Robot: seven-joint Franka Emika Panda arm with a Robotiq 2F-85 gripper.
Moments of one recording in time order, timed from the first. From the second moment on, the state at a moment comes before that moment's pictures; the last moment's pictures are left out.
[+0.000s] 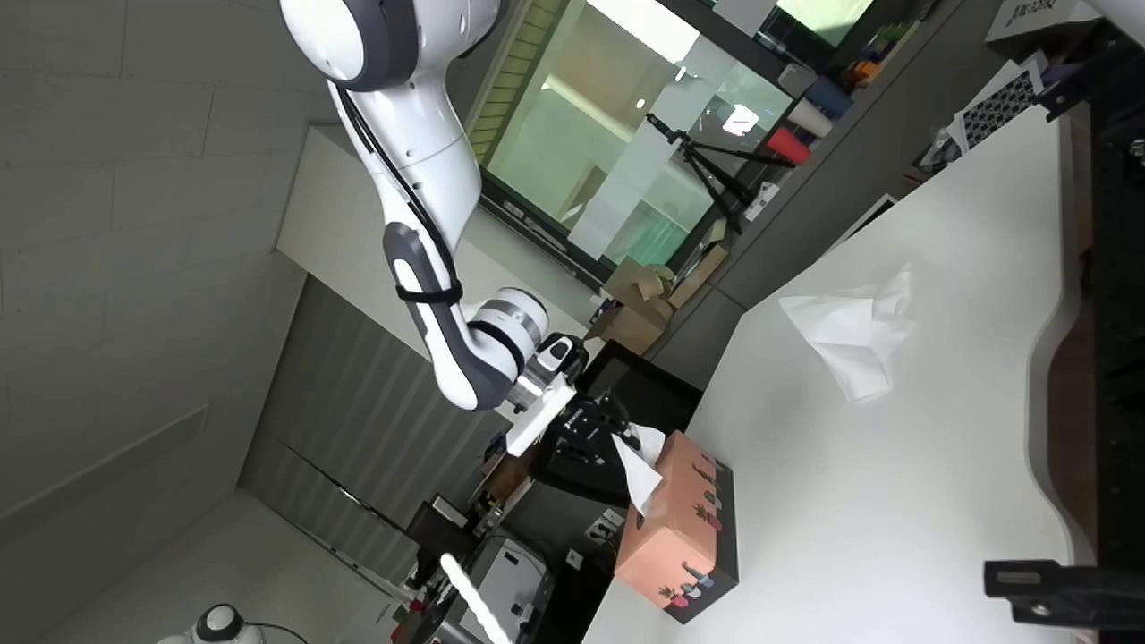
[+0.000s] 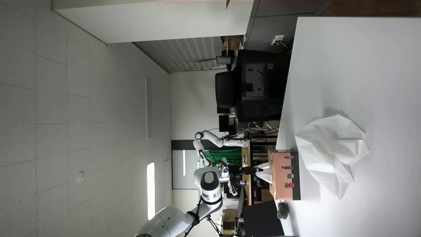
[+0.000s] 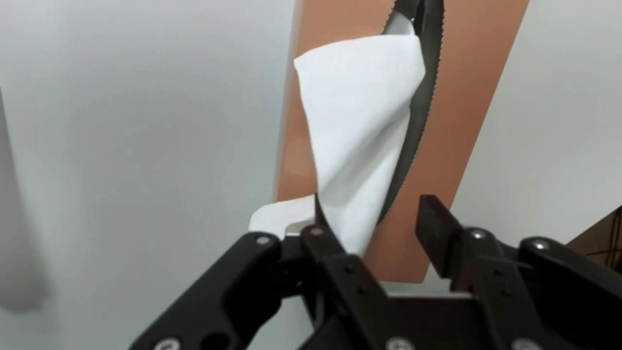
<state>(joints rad) 0.28 0.69 -0.12 -1.61 0.04 2.45 0.96</state>
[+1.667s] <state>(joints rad) 0.12 0.45 -0.19 -1.53 -0.12 2.18 0.92</state>
